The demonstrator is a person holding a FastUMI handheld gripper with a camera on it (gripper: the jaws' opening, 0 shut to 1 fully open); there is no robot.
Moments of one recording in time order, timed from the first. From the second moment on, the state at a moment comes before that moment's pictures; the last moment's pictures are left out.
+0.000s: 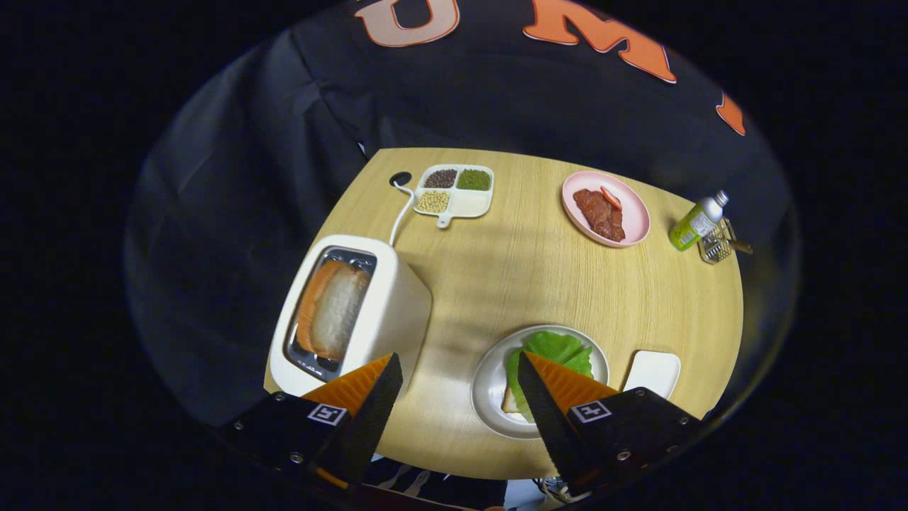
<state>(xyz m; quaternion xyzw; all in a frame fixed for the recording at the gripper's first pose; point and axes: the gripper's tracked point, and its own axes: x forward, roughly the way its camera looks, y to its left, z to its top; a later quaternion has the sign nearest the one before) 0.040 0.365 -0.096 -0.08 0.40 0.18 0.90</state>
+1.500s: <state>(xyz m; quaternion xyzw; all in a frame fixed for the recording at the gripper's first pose) 0.054 0.470 -0.110 -0.06 0.43 0.20 0.88</state>
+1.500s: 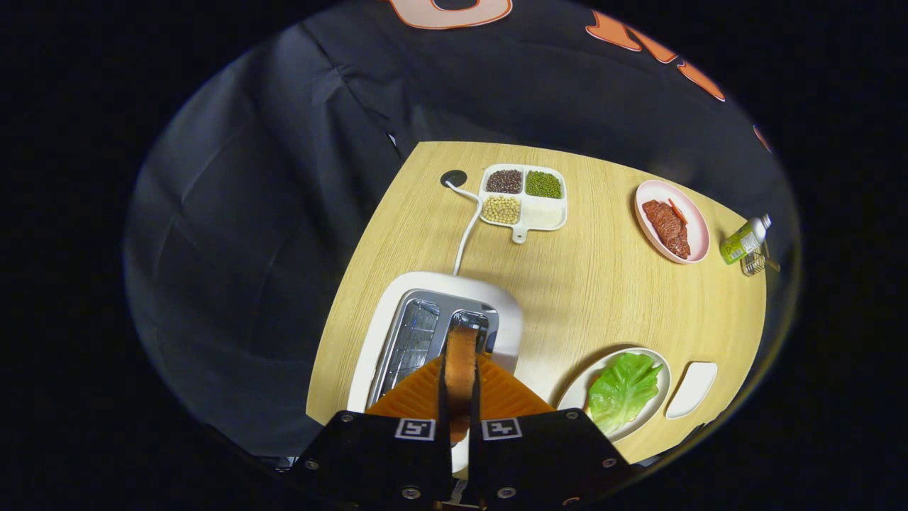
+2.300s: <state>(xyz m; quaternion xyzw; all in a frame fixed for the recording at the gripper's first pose) 0.029 0.397 -0.016 0.02 0.36 0.24 0.90</state>
